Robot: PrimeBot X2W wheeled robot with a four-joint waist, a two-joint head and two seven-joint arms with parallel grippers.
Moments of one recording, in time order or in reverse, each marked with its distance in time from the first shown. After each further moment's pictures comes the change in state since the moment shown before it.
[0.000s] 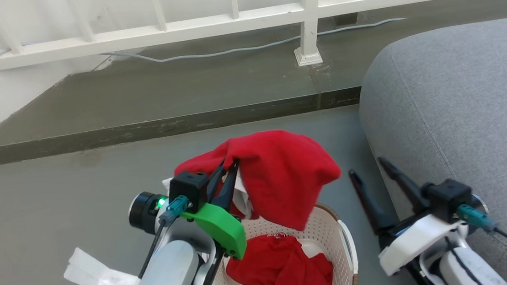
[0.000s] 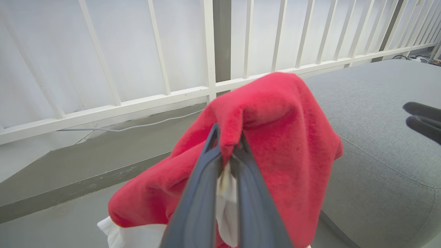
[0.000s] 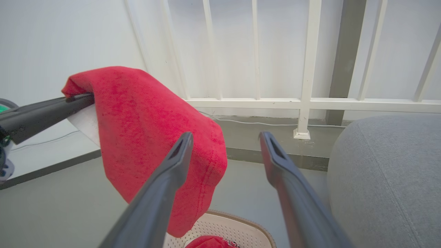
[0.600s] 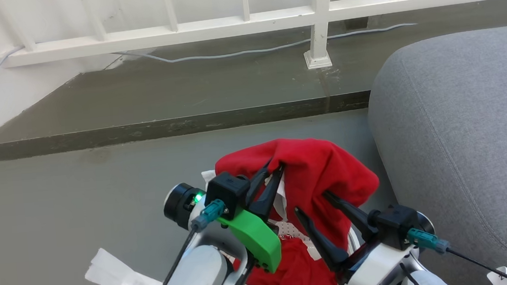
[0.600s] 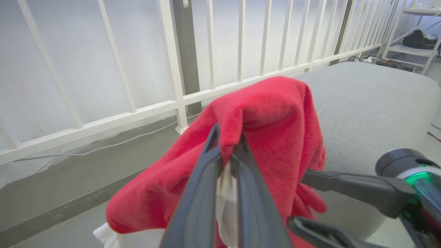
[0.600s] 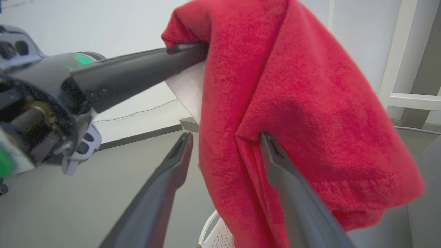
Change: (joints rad) left arm 0.009 0.003 -0.107 -0.193 -0.008 -0.012 0.078; right arm 0.013 0.029 0.213 -0.044 0.030 0.009 0.030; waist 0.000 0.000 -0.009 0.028
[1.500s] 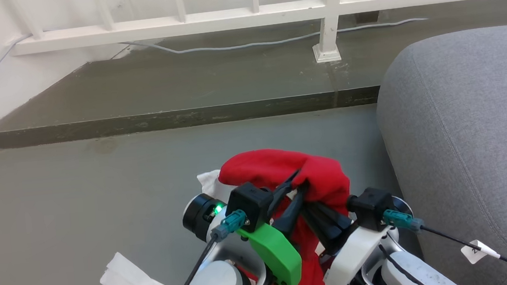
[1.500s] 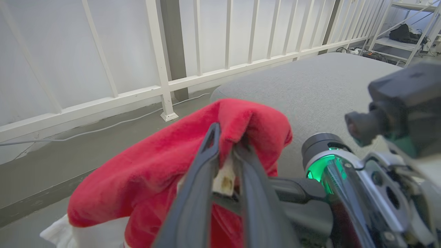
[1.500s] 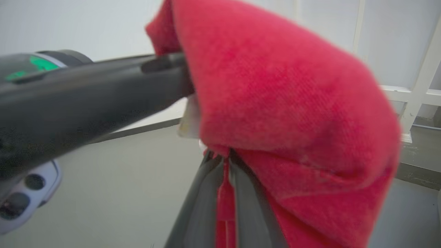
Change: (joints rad) left arm 0.042 0.006 -0.056 -0.127 -0.016 0.019 0.102; right arm -0.144 0.003 0.095 0.144 0.071 0.000 -0.014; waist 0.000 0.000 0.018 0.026
